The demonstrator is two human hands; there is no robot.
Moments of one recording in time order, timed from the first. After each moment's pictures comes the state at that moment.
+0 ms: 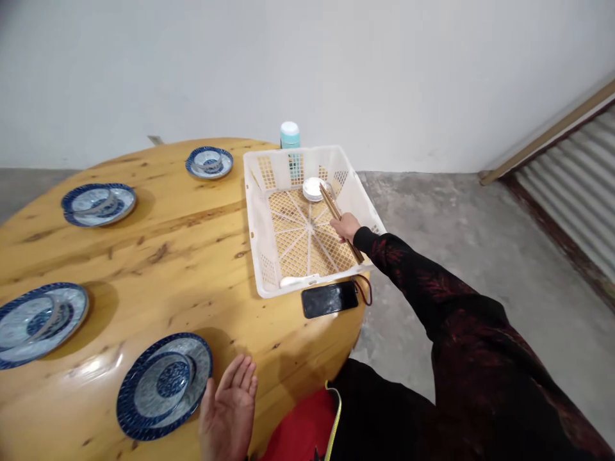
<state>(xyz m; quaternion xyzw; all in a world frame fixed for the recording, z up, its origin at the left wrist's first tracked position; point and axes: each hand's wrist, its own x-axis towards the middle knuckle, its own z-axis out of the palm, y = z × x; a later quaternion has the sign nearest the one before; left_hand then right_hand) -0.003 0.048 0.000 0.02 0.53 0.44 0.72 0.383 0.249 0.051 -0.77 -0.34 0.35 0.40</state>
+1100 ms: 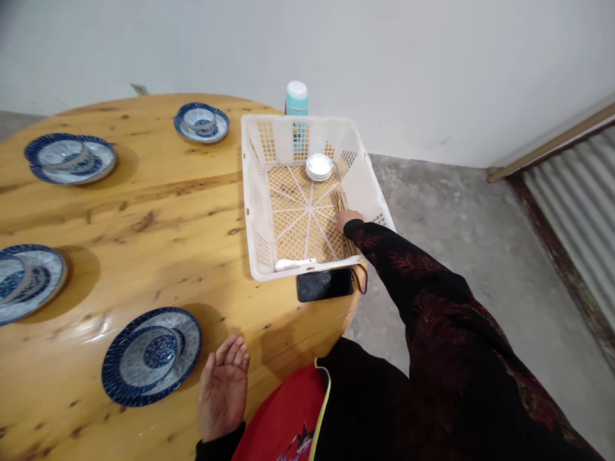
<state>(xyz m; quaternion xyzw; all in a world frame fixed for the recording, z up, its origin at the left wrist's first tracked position) 0.007 0.042 -0.018 -0.04 0.52 0.49 0.70 0.413 0.265 -0.020 -0.83 -0.51 0.17 -0.15</state>
